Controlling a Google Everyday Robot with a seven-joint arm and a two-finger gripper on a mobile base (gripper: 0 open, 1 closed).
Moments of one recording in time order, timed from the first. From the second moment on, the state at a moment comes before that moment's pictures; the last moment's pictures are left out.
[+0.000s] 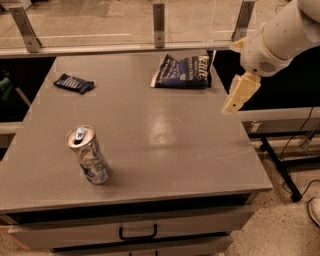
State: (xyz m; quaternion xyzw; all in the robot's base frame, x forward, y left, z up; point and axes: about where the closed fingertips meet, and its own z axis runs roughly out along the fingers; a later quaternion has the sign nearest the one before) arm 0.595 -0.178 0.931 -0.62 0.72 -0.03 0.30
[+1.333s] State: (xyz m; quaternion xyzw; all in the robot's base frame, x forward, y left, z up) arm 0.721 -0.168 0.915 -0.51 0.75 0.00 0.42
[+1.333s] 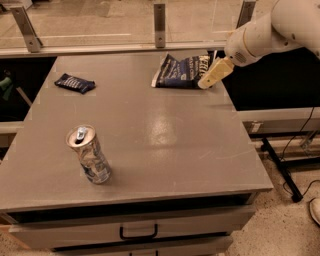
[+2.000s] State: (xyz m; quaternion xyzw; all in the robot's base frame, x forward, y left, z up) arm 0.758 -0.160 0.886 -0.44 0.78 0.06 0.44
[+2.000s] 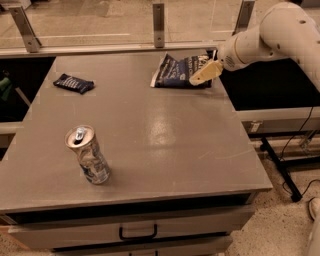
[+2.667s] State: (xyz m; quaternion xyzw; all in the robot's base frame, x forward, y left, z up) arm 0.754 -0.161 0.866 -0.41 0.80 0.09 0.43
